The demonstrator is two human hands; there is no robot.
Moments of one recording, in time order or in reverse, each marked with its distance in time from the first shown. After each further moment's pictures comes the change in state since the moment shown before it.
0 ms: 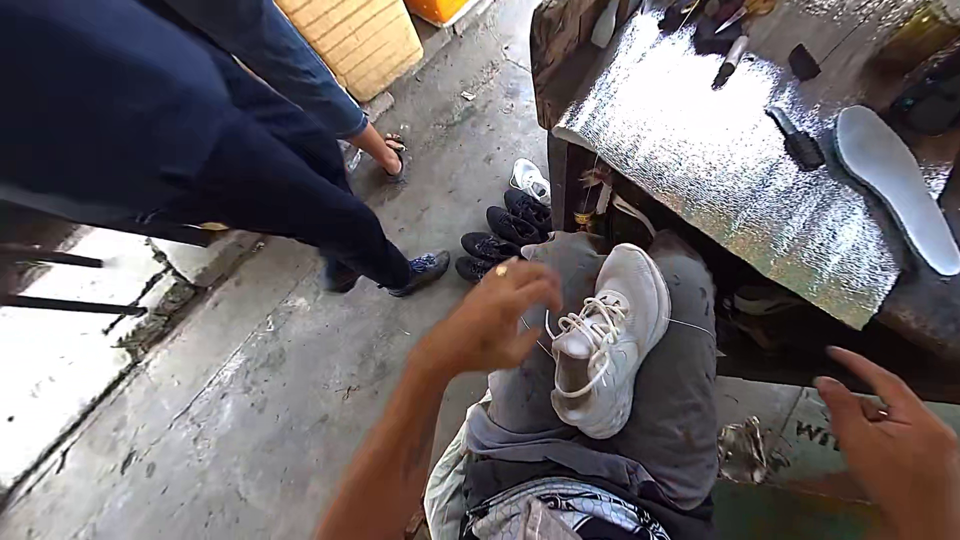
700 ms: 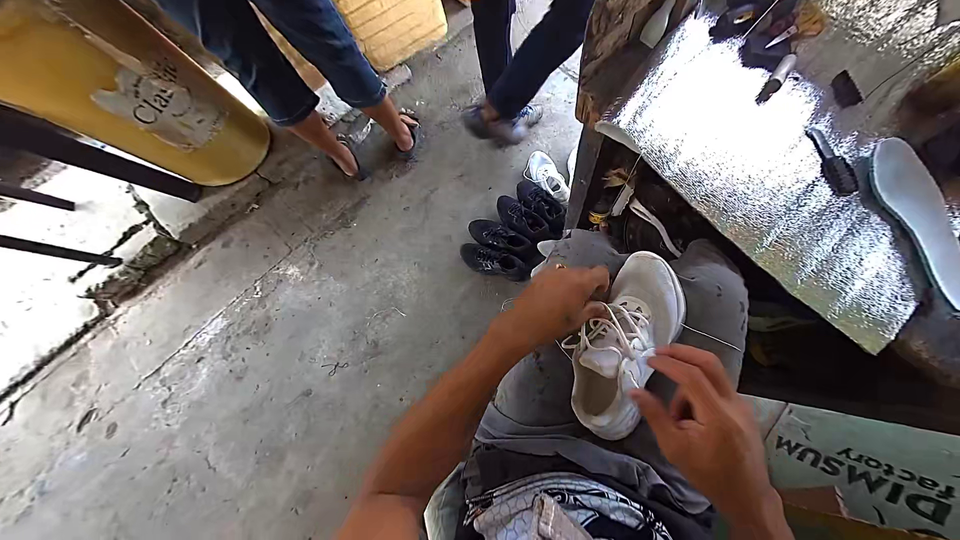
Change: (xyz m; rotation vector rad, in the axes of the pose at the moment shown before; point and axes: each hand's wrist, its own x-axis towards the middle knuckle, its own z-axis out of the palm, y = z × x) left_hand 0.027 -0.007 0.037 0.023 0.033 -0.150; right_hand -0.022 -0.134 0.111 -0.026 -0.150 -0.542
